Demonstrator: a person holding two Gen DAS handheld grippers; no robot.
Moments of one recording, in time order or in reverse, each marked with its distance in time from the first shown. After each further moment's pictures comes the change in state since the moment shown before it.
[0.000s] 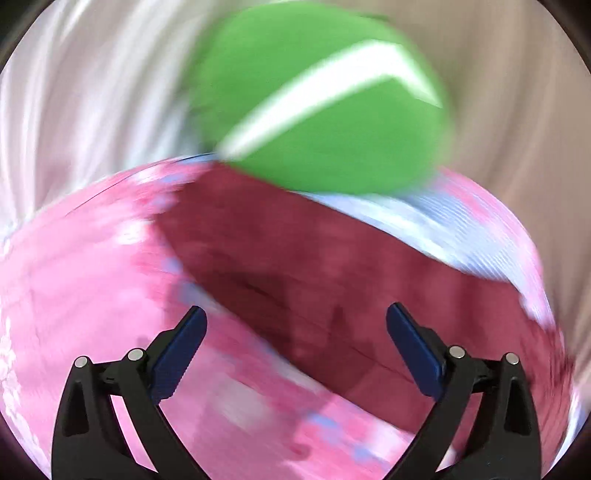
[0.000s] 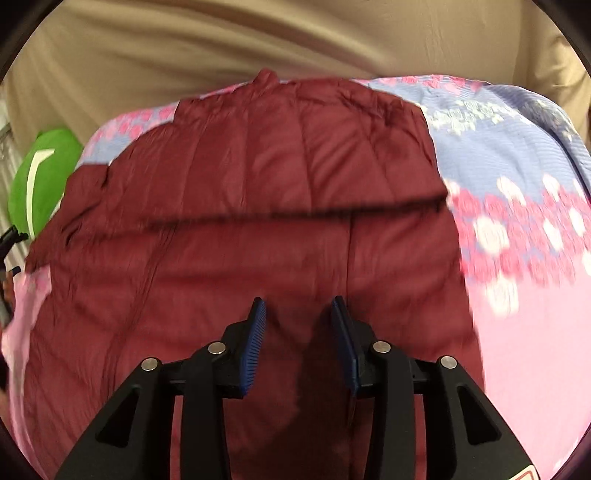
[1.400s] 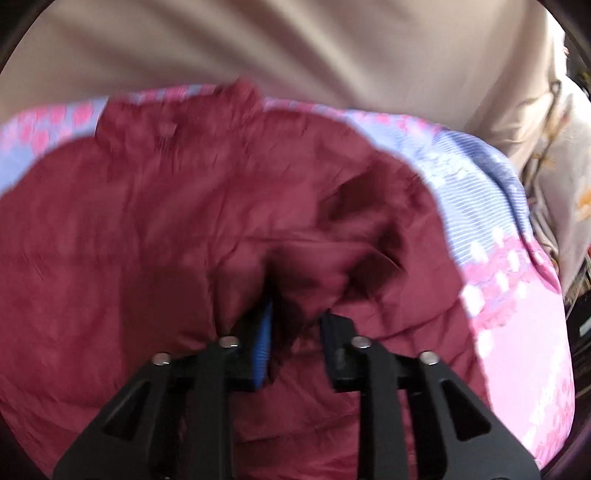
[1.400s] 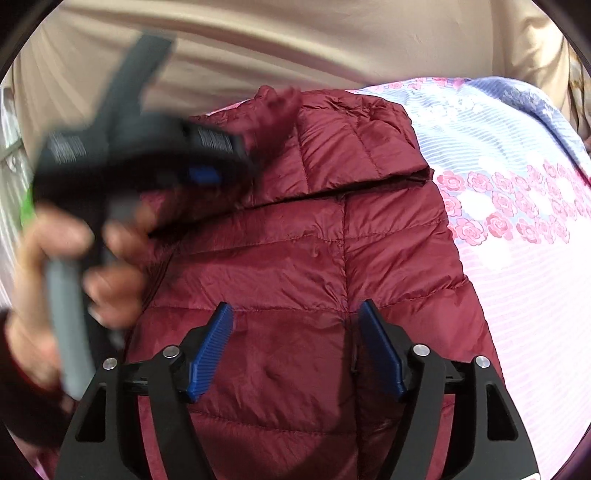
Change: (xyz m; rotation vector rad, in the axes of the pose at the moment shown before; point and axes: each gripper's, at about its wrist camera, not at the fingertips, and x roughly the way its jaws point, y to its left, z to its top) left arm -0.121 -0.423 -0.368 0.868 0.303 -0.602; right arm -0.015 -0.009 -0.025 0.069 -0.093 0.056
